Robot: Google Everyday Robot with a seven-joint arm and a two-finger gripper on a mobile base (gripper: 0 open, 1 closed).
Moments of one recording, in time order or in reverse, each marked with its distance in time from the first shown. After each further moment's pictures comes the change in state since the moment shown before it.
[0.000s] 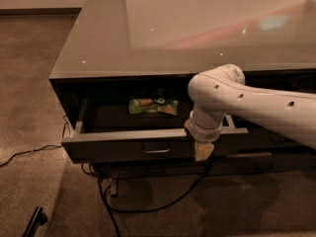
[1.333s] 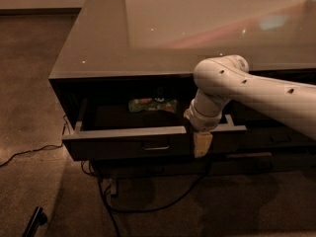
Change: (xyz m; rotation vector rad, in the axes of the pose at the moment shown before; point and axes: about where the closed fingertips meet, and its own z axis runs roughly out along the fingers) arm -0.006 -0.036 -0.012 0.022 -0.096 0.040
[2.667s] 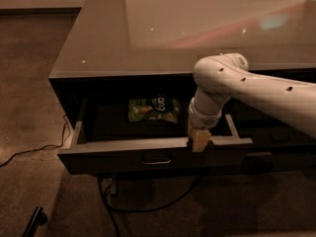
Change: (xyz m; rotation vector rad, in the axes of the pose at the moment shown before) arm 0.002 -0.001 0.000 -0.016 0.010 0.023
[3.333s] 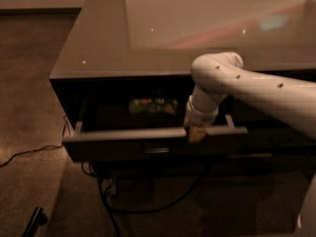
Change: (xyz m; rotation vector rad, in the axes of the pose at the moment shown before) arm 0.001 -0.018 0.009 -0.008 -0.014 -0.003
